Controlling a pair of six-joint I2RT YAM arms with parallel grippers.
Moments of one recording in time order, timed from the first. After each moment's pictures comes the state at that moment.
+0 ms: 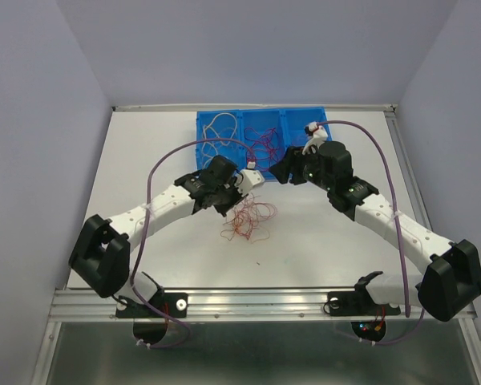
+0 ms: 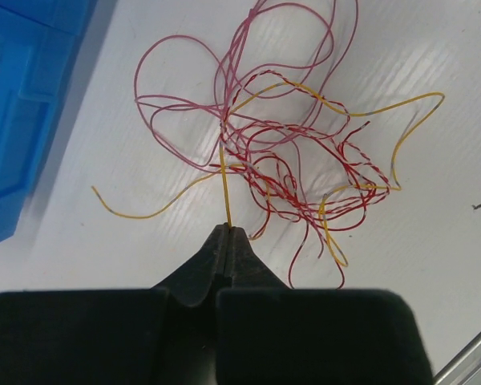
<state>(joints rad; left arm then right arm) -0.71 1.47 1.05 -0.51 0.13 0.33 0.53 1.25 0.93 0.01 -0.16 0.43</state>
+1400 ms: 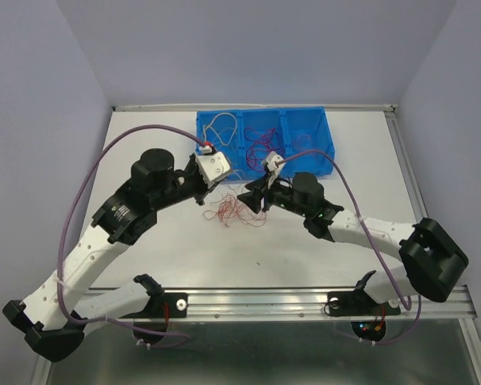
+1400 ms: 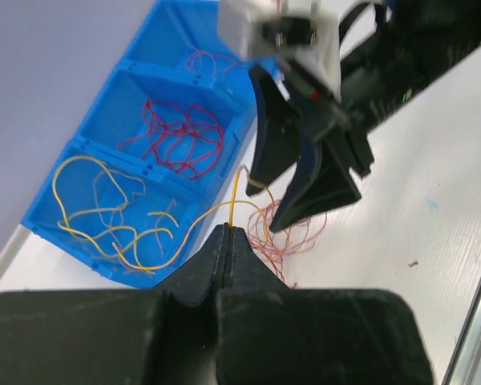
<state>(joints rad) -0.71 0.93 1.16 -0.53 0.26 0.39 0.79 1.37 0.72 0.57 -0.27 0.15</state>
